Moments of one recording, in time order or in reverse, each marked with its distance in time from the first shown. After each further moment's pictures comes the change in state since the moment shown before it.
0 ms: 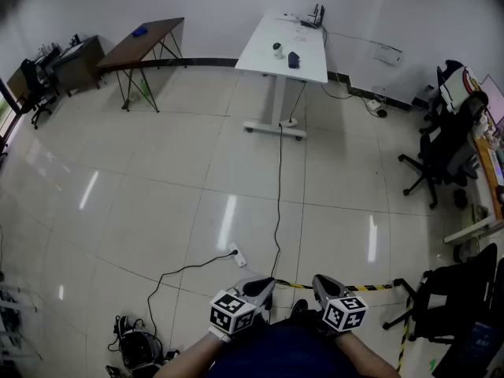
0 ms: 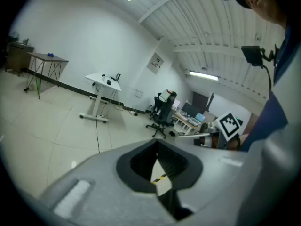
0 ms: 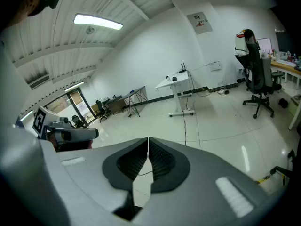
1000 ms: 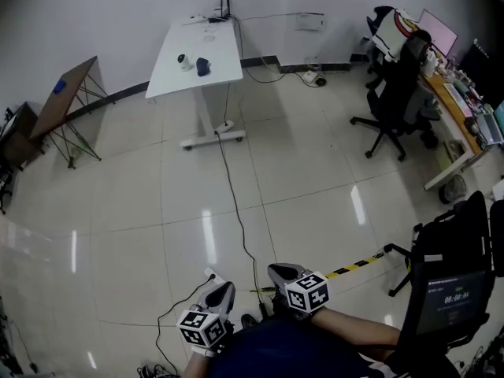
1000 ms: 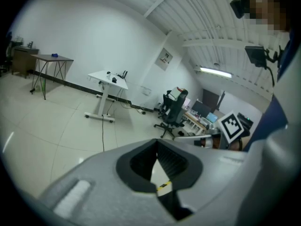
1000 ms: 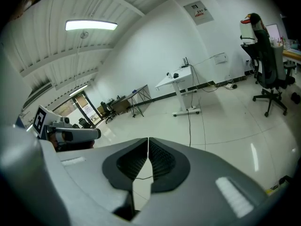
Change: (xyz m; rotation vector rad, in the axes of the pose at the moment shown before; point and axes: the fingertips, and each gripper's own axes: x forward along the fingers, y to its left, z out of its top) left arm 0.076 0.062 0.052 -0.020 0.027 0.141; right arm 0.093 -0.046 0.055 0.029 0.043 0.119
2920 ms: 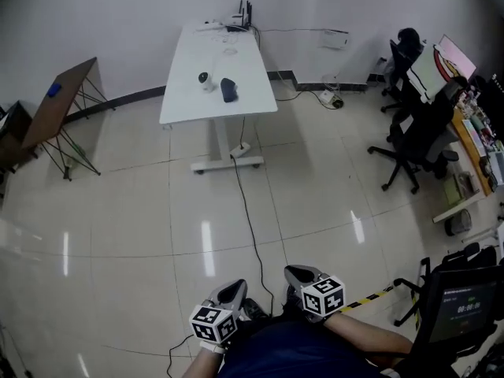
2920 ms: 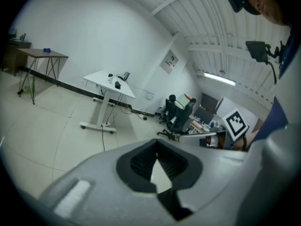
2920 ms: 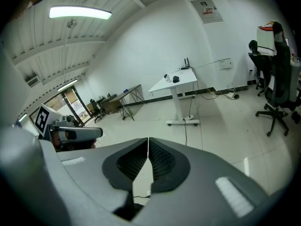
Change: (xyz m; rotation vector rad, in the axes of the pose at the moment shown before) left arm 0.124 0.157 0.152 -0.009 0.021 -0.101; right arm 0.155 -0.055 0.173 -0.027 0.014 -0.119
